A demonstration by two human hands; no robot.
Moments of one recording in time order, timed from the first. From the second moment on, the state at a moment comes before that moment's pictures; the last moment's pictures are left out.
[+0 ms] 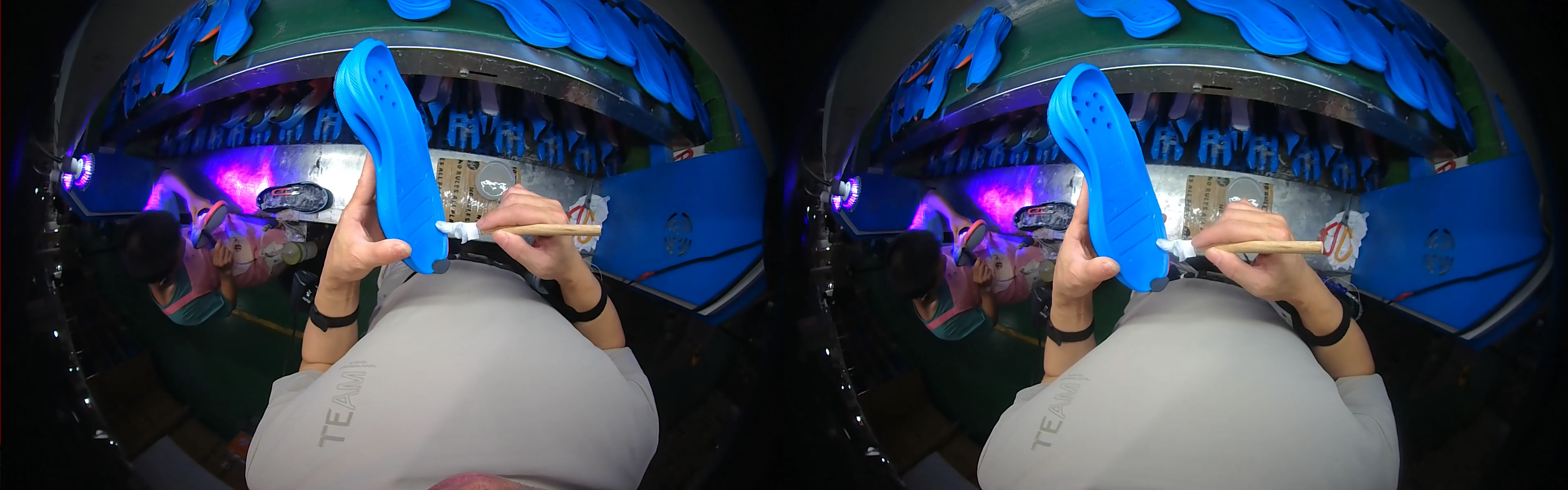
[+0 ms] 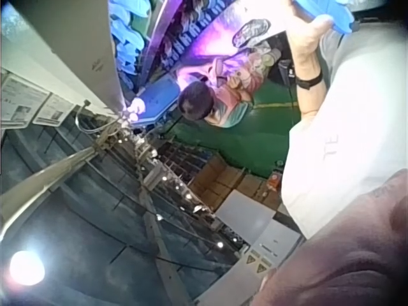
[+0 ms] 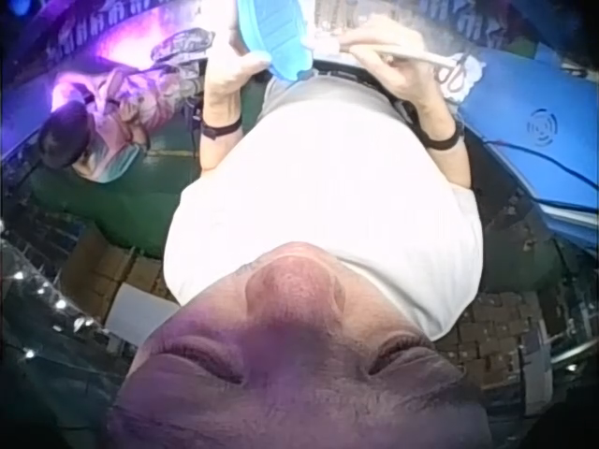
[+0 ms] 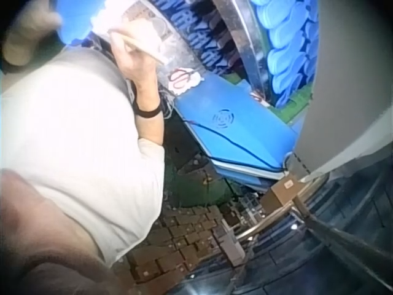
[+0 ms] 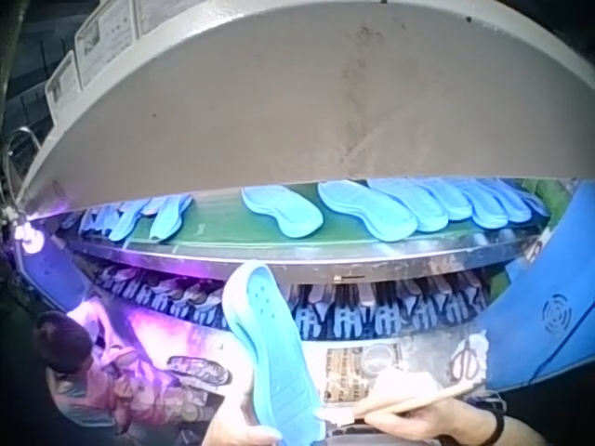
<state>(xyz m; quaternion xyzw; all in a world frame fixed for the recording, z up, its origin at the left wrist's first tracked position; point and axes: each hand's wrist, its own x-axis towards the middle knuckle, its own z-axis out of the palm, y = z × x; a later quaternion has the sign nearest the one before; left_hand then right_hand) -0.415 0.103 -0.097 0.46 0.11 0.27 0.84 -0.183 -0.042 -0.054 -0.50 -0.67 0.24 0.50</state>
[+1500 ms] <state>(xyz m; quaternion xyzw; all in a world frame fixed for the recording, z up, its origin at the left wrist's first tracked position) -0.360 0.365 -0.002 0.35 -0.01 0.44 0.83 -0.176 -0.065 -0.094 -0.62 -0.38 0.29 0.62</state>
